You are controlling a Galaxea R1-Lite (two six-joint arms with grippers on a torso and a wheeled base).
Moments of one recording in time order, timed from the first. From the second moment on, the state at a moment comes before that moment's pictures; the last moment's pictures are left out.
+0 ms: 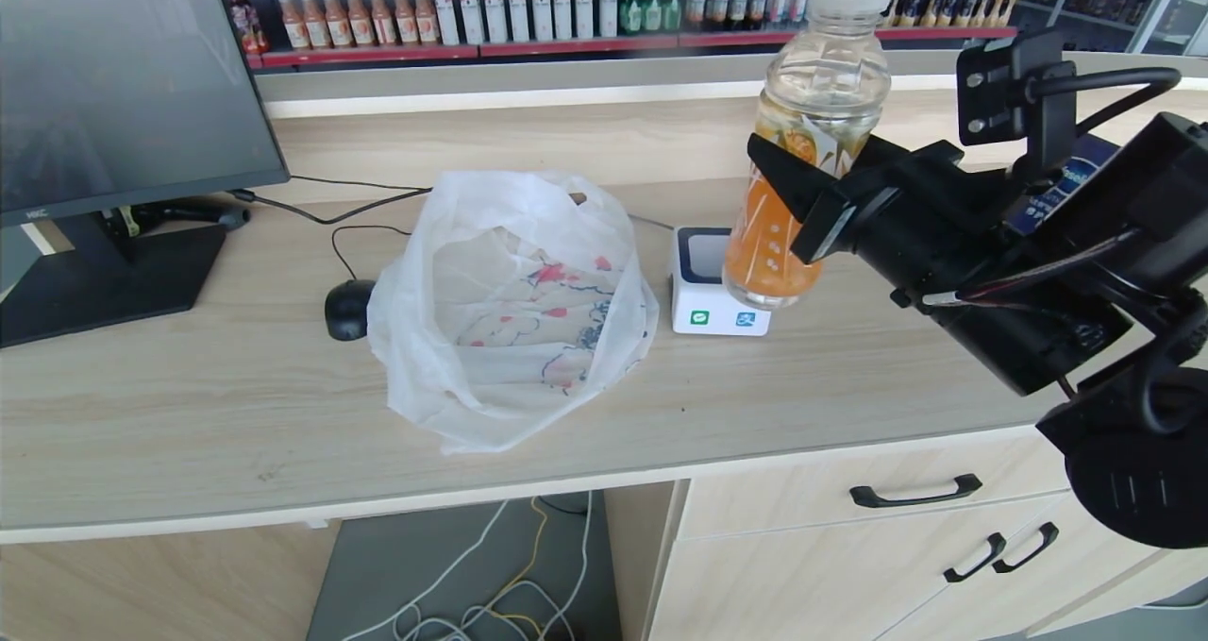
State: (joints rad) left arm 0.00 0.00 0.00 0.00 0.00 0.00; right arm 0.55 1.71 -0.89 -1.25 0.01 -0.18
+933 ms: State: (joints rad) left arm 0.00 0.00 0.00 0.00 0.00 -0.01; right arm 0.51 1.75 -0.94 -1.27 0.01 -0.16
